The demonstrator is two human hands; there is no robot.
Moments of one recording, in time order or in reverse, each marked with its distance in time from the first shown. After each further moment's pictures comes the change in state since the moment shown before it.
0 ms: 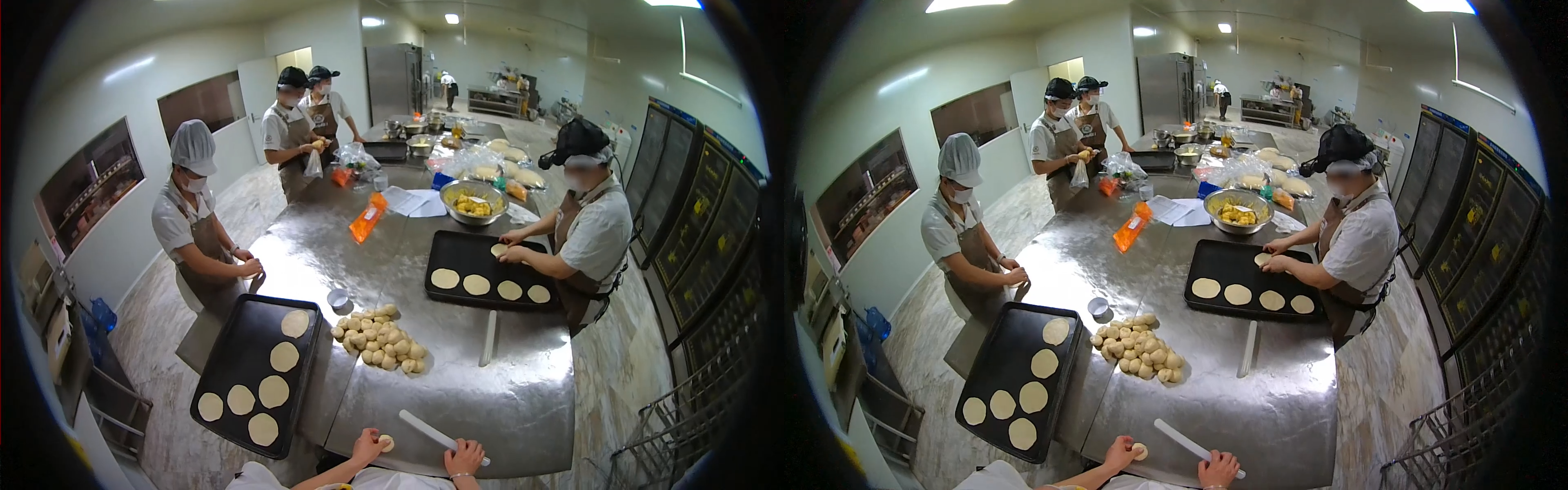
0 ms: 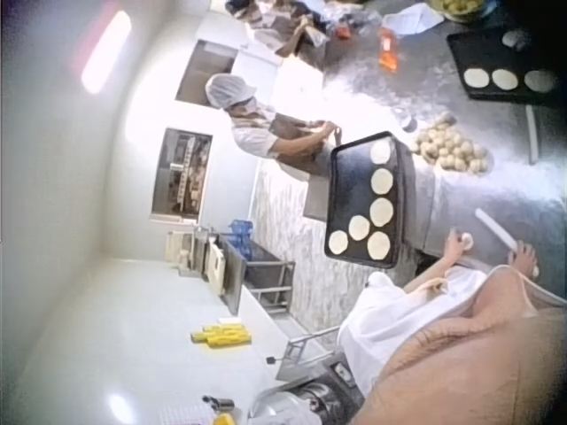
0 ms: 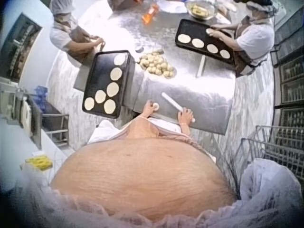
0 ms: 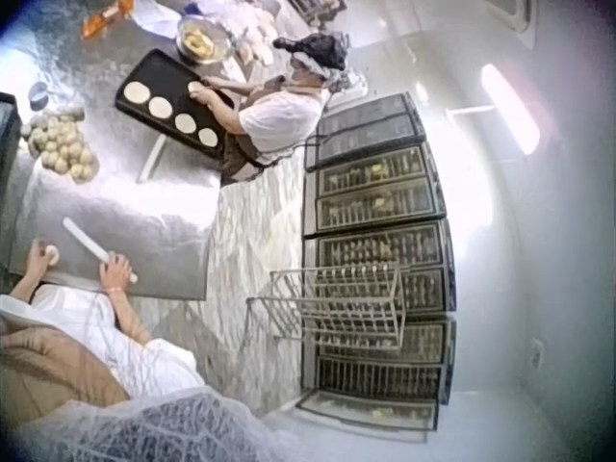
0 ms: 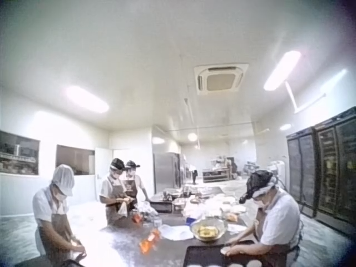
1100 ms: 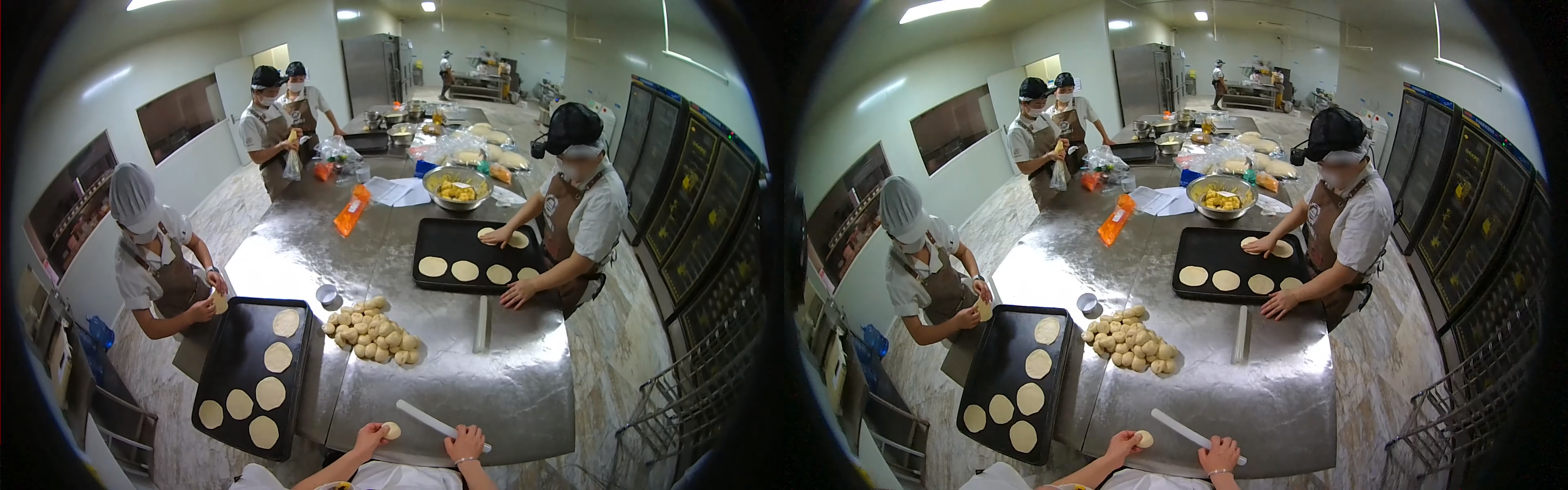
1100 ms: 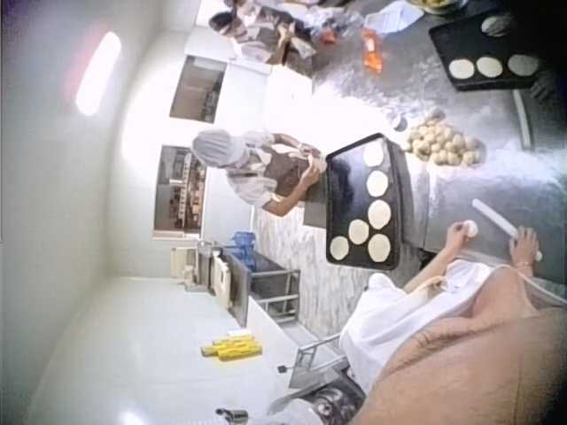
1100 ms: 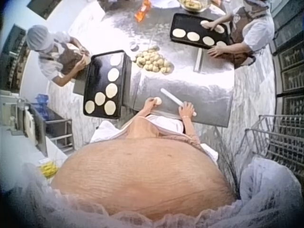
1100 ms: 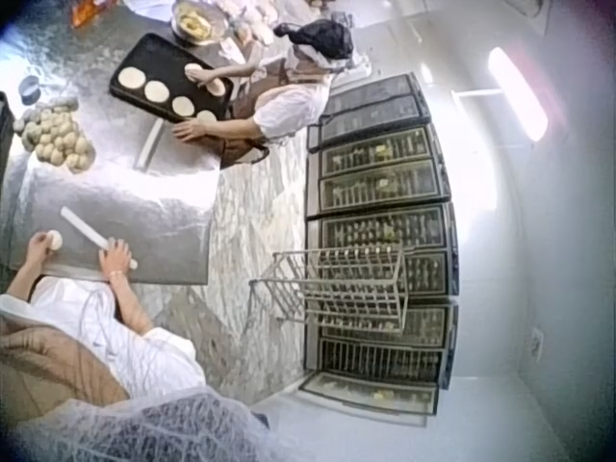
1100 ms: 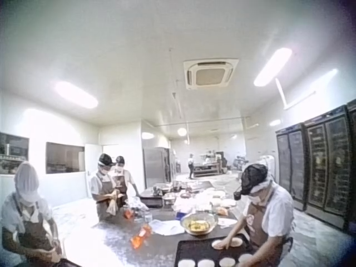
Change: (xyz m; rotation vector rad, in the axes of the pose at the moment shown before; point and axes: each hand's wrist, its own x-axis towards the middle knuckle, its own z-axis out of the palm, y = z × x) left_hand 0.019 0.003 0.004 -0.569 -0.213 -0.272; right_hand 0.015 0.002 0.002 -0.045 -0.190 0.066
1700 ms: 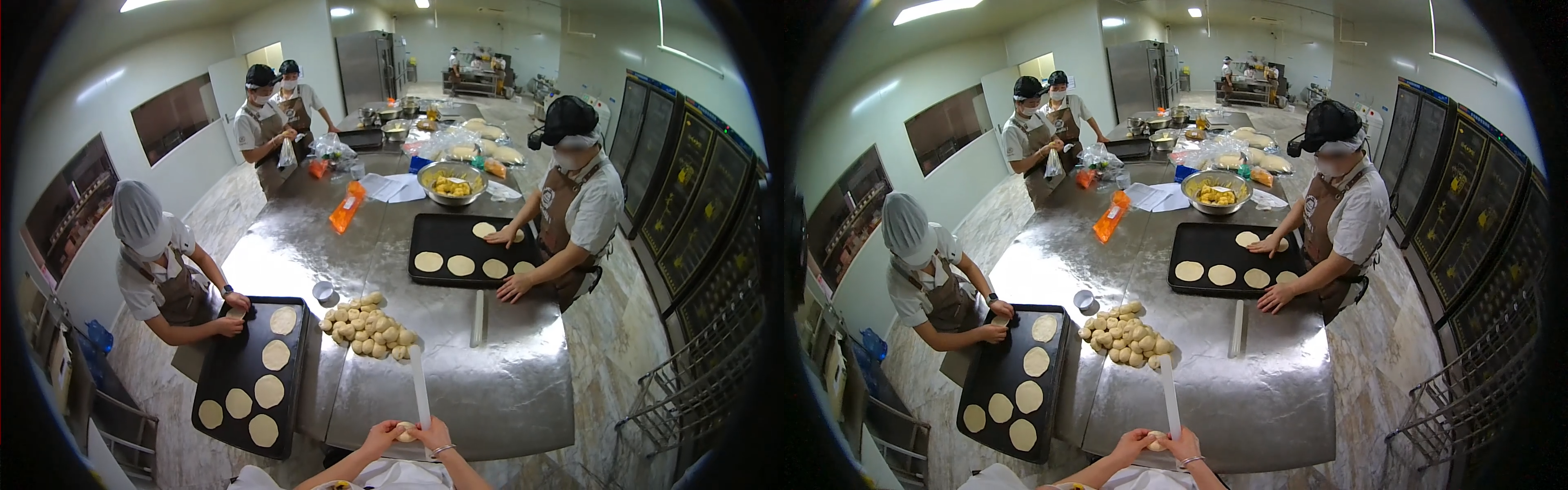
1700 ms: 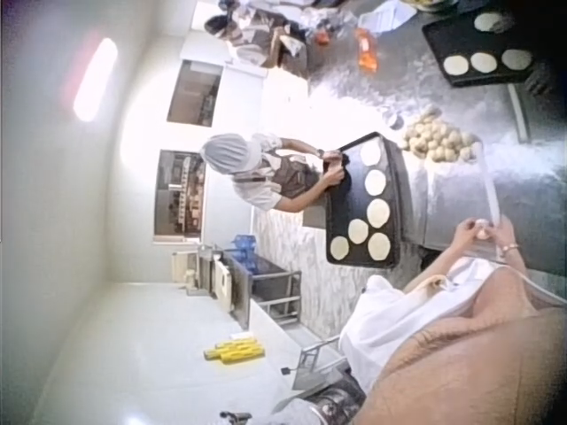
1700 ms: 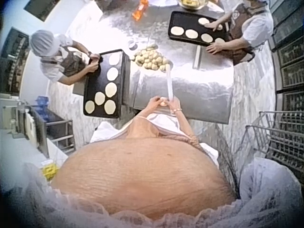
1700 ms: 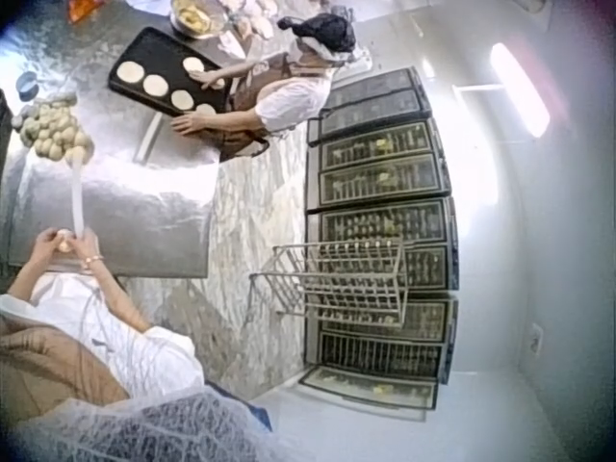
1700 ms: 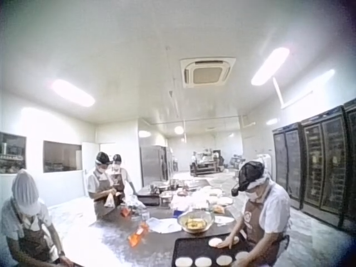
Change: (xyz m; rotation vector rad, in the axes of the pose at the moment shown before) left_hand -0.037 0.024 0.031 0.191 -0.247 0.127; right_hand 0.031 -0.086 -0.036 0.760 -0.513 0.241
